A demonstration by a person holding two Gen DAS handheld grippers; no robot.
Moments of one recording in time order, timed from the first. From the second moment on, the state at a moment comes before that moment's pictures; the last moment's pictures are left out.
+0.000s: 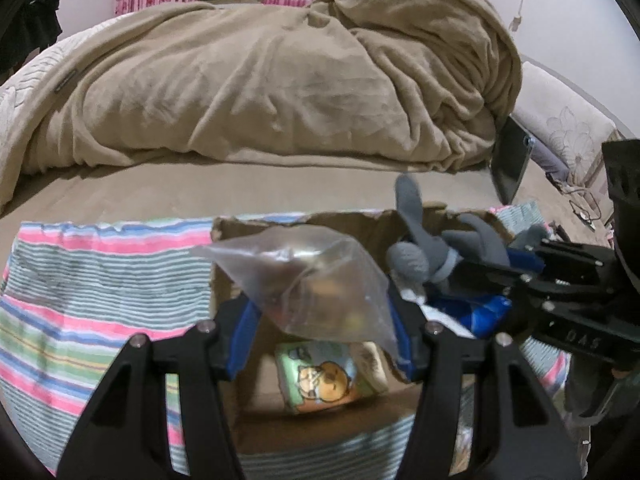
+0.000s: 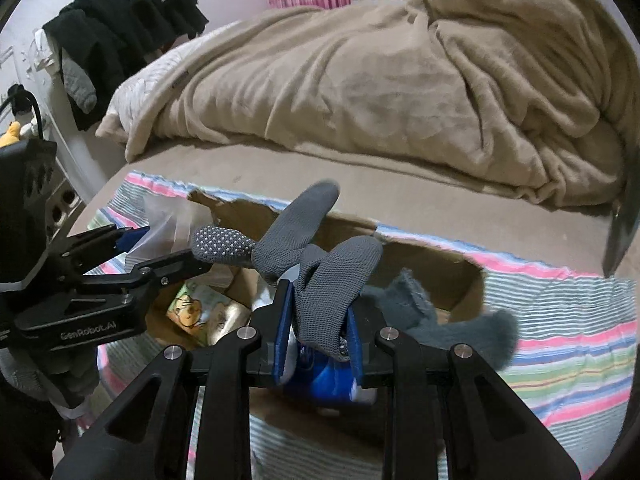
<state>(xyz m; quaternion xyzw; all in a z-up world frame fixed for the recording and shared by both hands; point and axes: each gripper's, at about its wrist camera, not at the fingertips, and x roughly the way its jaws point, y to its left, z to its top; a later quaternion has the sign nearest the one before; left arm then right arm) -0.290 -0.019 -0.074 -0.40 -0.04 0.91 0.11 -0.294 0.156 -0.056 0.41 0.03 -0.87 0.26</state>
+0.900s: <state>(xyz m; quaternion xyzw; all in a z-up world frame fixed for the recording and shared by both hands) -0.261 -0.016 -0.064 -0.40 -0.03 0.91 0.09 -0.273 0.162 -0.060 0.43 0.01 -0.87 0.23</state>
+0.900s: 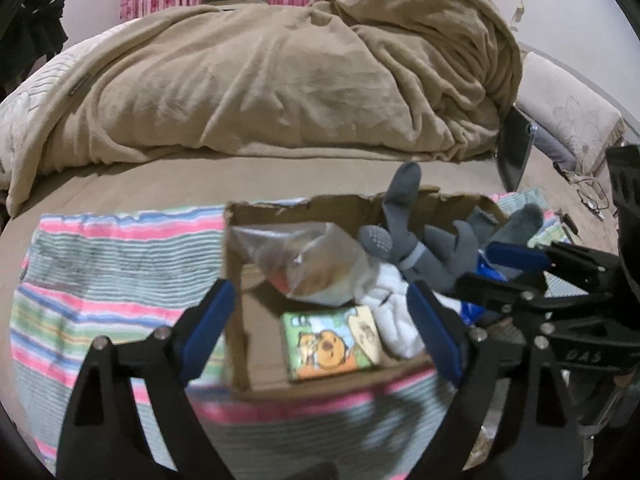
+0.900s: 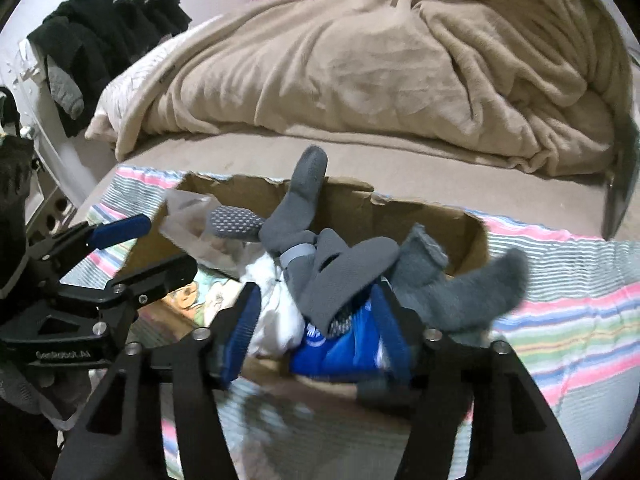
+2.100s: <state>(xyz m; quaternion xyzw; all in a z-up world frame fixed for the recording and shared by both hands) -0.091 -0.038 -0.044 -0.39 -0.06 0.92 0.08 -0.134 0.189 -0.057 0.45 -0.02 -0.86 0.22</state>
